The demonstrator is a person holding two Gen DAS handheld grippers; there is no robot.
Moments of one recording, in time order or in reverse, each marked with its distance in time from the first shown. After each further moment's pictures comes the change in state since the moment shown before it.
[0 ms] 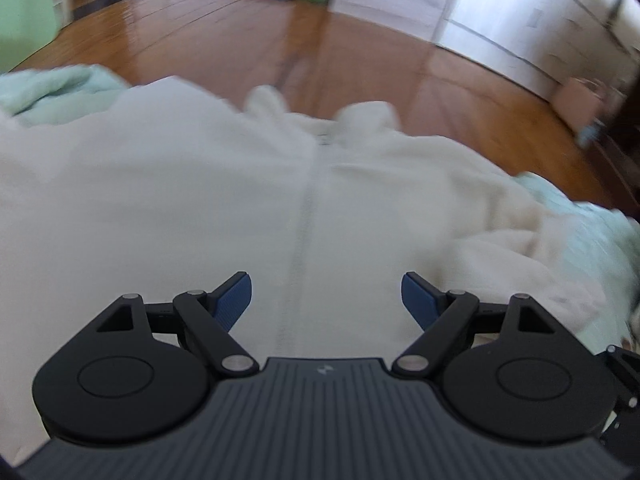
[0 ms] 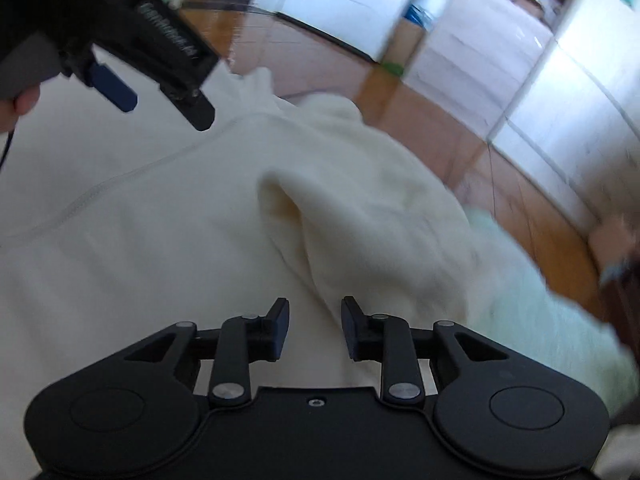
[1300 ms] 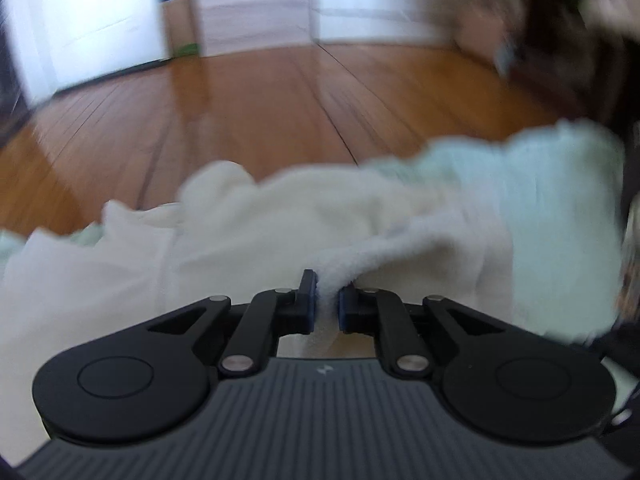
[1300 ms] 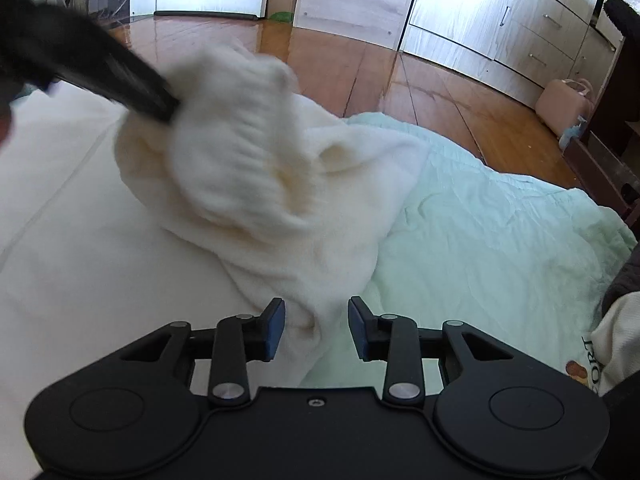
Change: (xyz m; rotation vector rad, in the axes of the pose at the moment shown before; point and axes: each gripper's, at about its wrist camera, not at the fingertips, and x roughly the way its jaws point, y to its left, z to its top) left arm 0.020 -0.108 0.042 0.252 -0.055 -0.046; right arm 0.008 -0.059 -0.006 0.309 0.097 -0.092
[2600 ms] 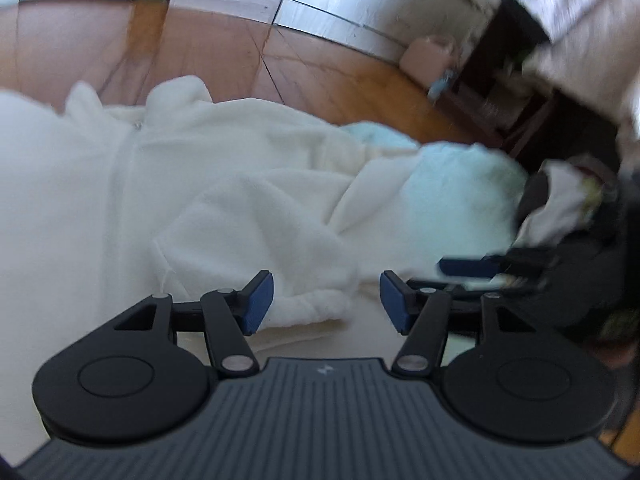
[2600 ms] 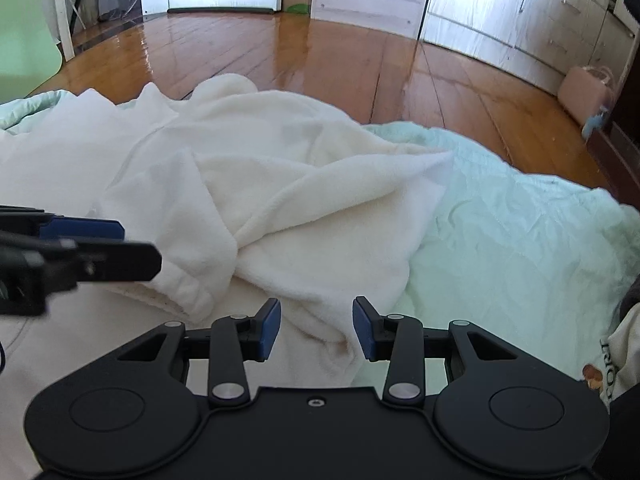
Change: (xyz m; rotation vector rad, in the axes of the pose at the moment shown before) left arm -0.032 0.029 -0.083 -0.057 0.042 -0.289; right arm -0.013 0.010 0.024 0.033 0.074 0.082
